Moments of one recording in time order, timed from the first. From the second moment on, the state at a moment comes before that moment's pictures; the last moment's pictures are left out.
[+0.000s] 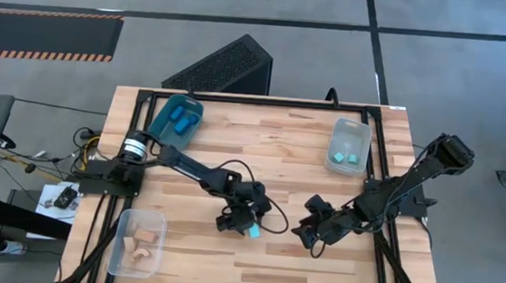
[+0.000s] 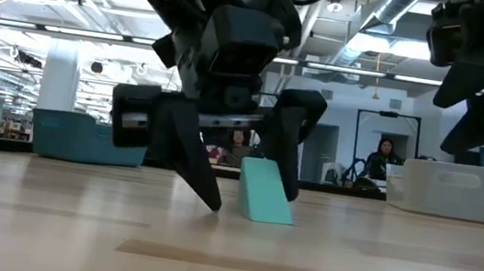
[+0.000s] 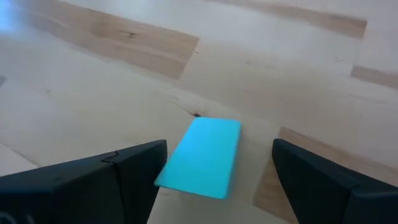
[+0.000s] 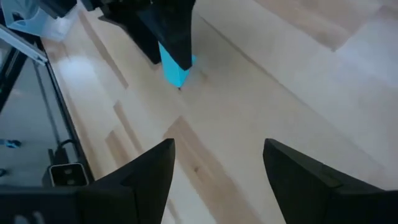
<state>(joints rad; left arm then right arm) -0.12 2.06 1.23 -0.13 0.48 0.92 0.59 1.35 0.68 -0.18 0.36 1.34</state>
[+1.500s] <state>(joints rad) 0.19 1.81 1.21 -0.16 0.58 0.60 0.42 1.28 0.74 -0.18 0.59 1.55</state>
